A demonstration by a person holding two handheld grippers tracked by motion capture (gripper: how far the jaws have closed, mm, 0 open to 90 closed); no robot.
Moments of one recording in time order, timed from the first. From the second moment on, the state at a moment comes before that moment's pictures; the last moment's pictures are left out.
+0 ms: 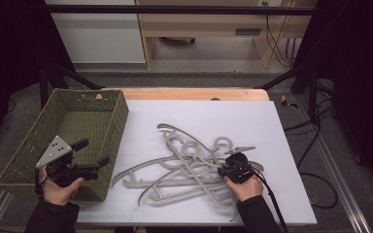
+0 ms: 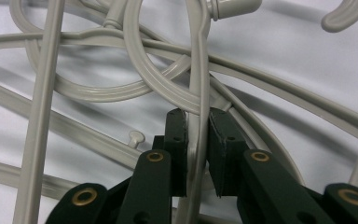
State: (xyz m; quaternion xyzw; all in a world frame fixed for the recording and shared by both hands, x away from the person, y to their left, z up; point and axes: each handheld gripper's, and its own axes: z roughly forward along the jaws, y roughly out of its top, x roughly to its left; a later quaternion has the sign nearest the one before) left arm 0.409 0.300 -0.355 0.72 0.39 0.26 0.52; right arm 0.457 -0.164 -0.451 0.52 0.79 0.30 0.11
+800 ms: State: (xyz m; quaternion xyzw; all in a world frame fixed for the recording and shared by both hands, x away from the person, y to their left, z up) left arm 0.406 0.296 -0.352 0.72 0.38 0.26 0.52; right arm 0.449 -0.186 -0.424 0.50 0.79 0.35 0.10
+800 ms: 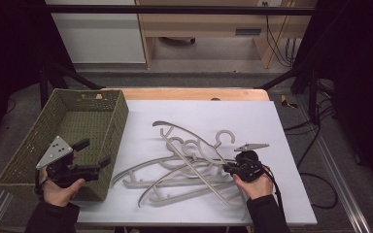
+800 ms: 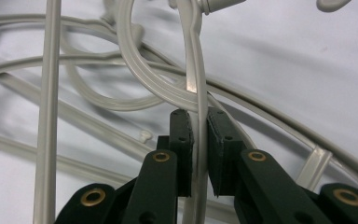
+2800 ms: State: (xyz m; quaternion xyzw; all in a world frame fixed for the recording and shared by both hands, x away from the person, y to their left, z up) left arm 0.398 0.178 -0.400 0.93 0.19 0.13 0.29; right arm 0.407 -0.118 -0.399 0.21 0.92 0.32 -0.03
